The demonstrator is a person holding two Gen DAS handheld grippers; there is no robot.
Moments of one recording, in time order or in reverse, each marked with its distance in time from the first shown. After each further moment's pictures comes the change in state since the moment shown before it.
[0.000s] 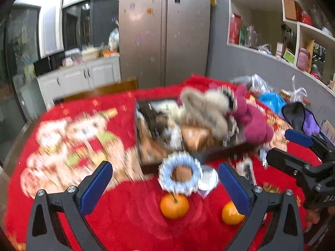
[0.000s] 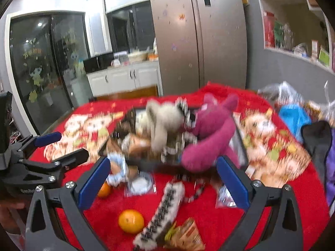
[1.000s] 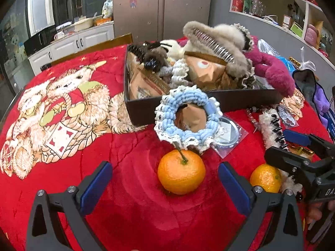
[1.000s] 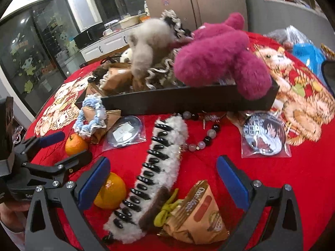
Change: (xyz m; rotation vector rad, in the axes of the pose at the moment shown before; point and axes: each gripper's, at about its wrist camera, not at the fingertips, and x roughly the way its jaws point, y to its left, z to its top) left arm 0.057 0.005 -0.047 0.002 0.219 0.000; right arm 0.072 -0.023 -0.059 0.117 0.250 0.029
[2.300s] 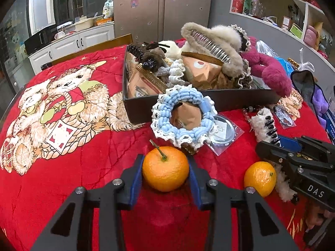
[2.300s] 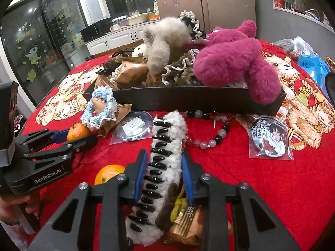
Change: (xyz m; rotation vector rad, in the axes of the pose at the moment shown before) left arm -0.004 -0.004 -0.001 -0.002 -0.014 -0.009; right arm -0.002 0.023 -0.007 -0.096 -0.013 -0.013
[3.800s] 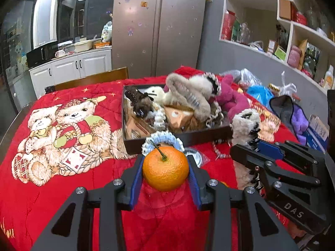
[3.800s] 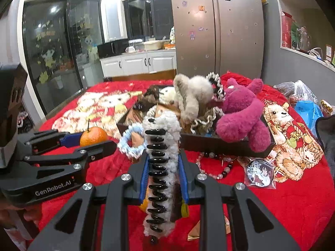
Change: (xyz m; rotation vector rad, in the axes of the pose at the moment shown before) left arm -0.076 -0.012 0.015 -0.015 -0.188 -0.059; right arm -0.071 0.046 0.015 -0.118 -0.228 0.017
